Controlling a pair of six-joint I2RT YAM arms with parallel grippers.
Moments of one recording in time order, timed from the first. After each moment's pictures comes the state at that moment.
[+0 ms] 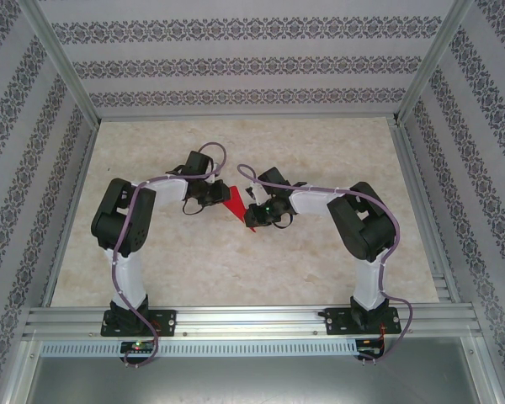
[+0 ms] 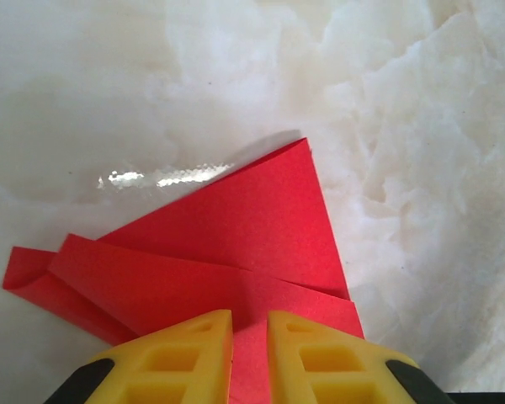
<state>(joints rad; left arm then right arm) -0.35 1.97 1.17 -0.23 0.44 -0.54 0.60 1.96 1.12 -0.30 -0.49 0.31</state>
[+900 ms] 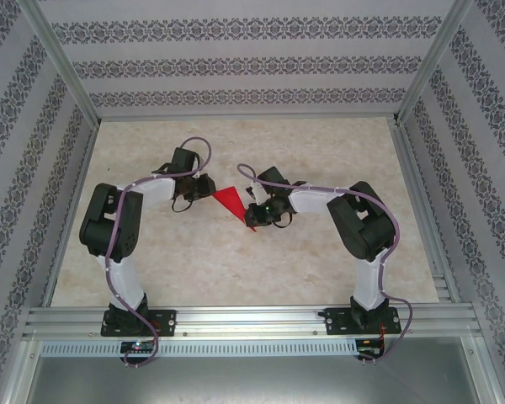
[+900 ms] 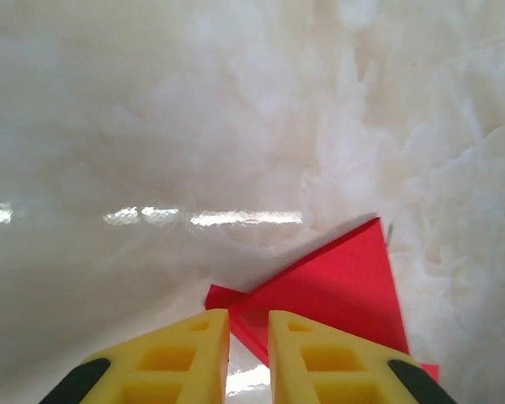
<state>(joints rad) -0.27 1.86 1.11 -0.22 0.32 -0.55 0.60 1.97 1.13 -0.32 -0.48 0.32</state>
